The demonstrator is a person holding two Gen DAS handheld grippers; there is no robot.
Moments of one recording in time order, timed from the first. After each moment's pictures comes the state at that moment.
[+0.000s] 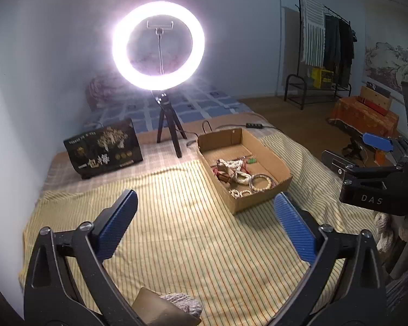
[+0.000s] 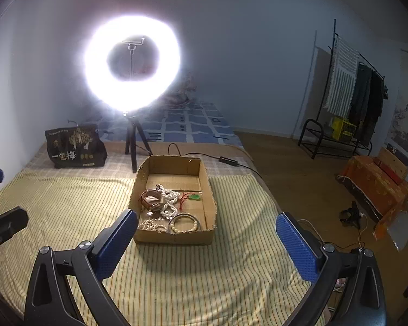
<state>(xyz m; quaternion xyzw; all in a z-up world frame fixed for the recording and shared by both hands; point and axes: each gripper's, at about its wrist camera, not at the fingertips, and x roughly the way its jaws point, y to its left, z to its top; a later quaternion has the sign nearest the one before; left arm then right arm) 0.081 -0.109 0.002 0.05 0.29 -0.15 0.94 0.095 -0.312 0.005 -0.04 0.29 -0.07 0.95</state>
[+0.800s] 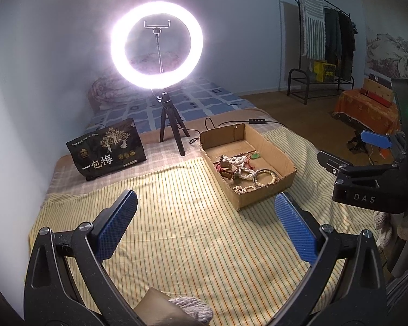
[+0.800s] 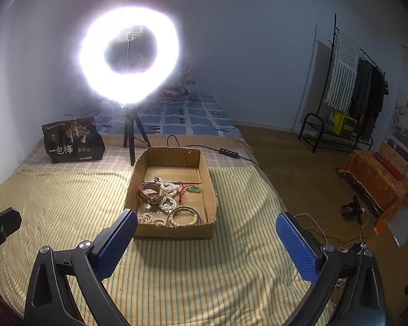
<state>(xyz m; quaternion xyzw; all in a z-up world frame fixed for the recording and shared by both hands) 0.080 -0.117 -0.004 0.07 0.30 -0.14 0.94 0.099 -0.313 -0.008 -0.04 0.31 -0.07 0.95</state>
